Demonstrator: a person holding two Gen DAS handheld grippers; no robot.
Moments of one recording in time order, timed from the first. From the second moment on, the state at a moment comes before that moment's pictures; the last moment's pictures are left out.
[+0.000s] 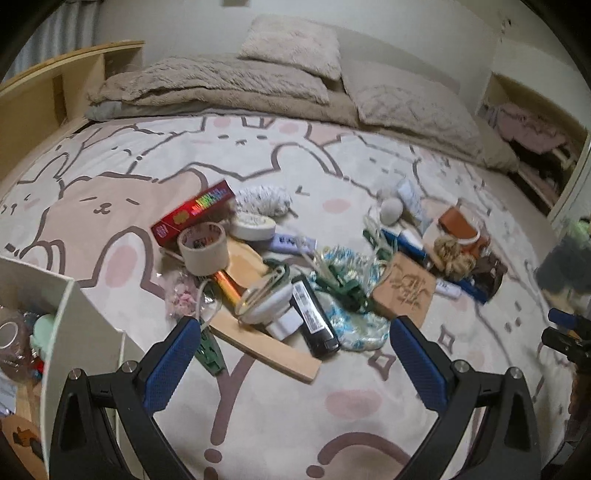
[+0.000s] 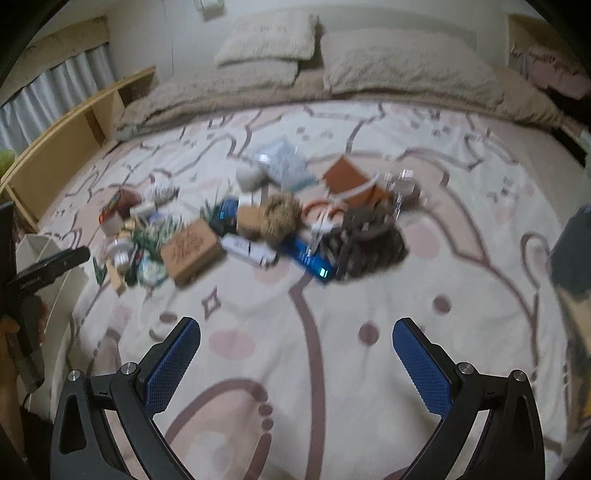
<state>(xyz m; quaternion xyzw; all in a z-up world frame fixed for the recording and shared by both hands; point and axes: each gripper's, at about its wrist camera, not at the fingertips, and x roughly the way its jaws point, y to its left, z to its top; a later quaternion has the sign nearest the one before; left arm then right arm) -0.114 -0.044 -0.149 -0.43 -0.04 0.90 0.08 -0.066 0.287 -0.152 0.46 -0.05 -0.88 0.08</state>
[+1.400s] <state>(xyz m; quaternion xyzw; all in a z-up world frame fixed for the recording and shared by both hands) -0.165 -0.041 -0.208 -0.53 0.02 0.85 0.09 -0.038 0.277 -0.228 0.53 0.00 -0.84 0.08</state>
